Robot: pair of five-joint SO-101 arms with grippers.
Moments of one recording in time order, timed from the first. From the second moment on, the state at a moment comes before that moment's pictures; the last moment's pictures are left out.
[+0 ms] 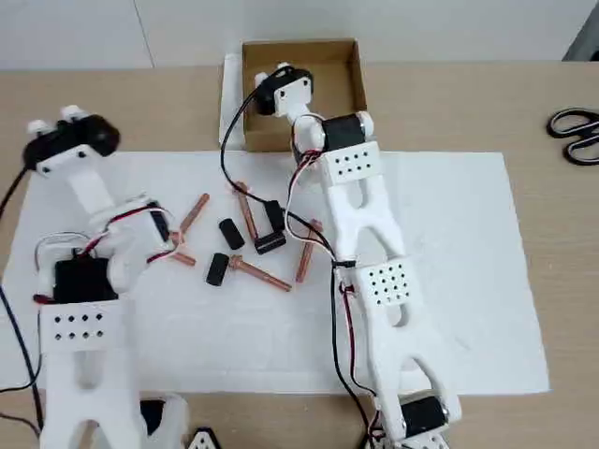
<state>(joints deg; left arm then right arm) -6.4 -41.4 35.1 67.7 22.9 -19.3 68.8 -92.0 98.4 13.2</state>
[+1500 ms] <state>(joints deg) 6.5 -41.2 38.5 62.3 16.3 -17.2 28.9 -12.1 80.3 -14.6</state>
